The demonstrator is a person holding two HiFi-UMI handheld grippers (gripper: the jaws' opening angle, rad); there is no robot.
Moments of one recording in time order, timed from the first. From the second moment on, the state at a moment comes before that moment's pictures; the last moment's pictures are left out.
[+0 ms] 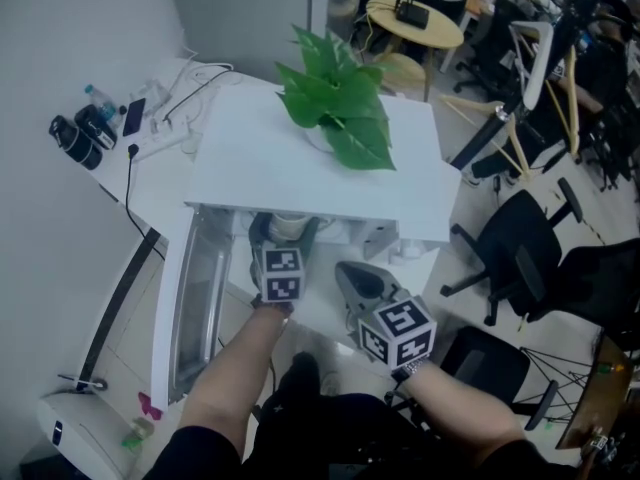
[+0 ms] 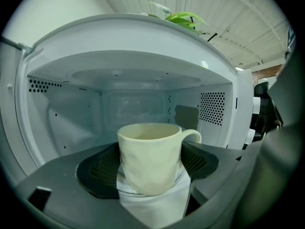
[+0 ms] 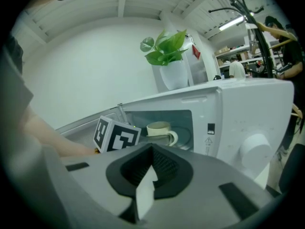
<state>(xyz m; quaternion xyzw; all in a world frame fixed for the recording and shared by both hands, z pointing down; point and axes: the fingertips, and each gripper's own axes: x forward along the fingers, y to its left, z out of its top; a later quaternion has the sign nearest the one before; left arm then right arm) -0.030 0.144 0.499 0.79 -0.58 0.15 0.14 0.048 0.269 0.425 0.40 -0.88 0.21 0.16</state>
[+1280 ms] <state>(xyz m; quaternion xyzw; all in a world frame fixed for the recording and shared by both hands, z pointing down) -0.033 0.228 0.439 0.77 -0.61 0.14 0.11 0.064 0.342 0.373 0.38 -0.90 0.17 0.12</state>
